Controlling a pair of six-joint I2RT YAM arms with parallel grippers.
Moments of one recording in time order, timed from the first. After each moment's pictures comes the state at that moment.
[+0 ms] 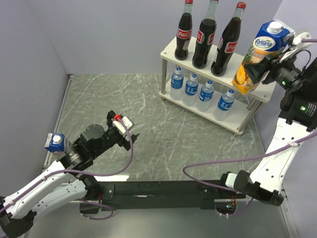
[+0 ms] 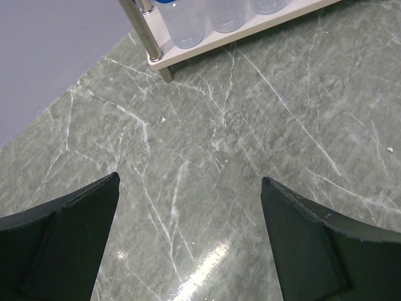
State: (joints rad) left arm -0.83 0.66 0.74 -0.30 -0.10 0.23; right arm -0.48 1.22 1.93 -0.75 -0.88 -0.10
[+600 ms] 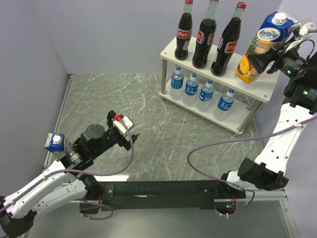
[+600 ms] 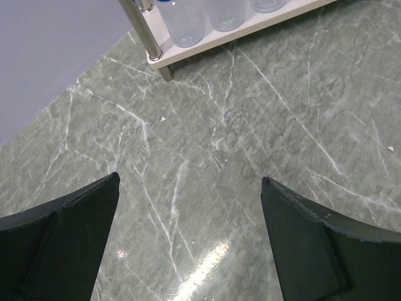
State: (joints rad) left arm -0.83 0.66 0.74 -0.30 -0.10 0.23; right arm -0.53 1.37 1.95 -0.55 -1.02 -0.04
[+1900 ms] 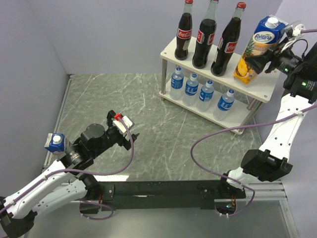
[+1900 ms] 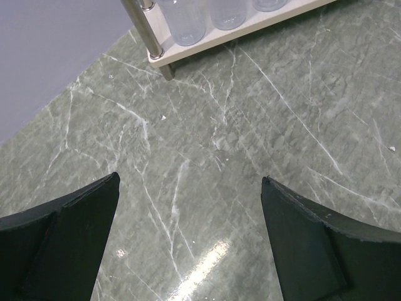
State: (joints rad) left arm -0.81 0.67 0.74 -0.30 -0.09 0.23; right arm -0.53 1.48 1.94 -0.53 -1.14 -0.12
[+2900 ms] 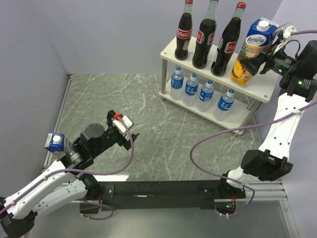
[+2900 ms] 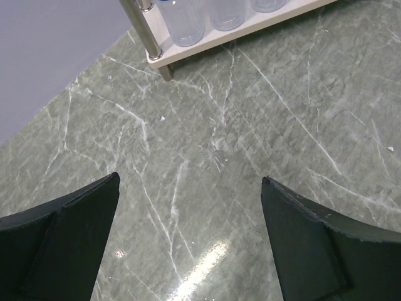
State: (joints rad) left arm -0.80 0.67 0.74 -0.29 -0.08 0.23; right arm -0.48 1.48 1.94 -0.58 -1.11 -0.23
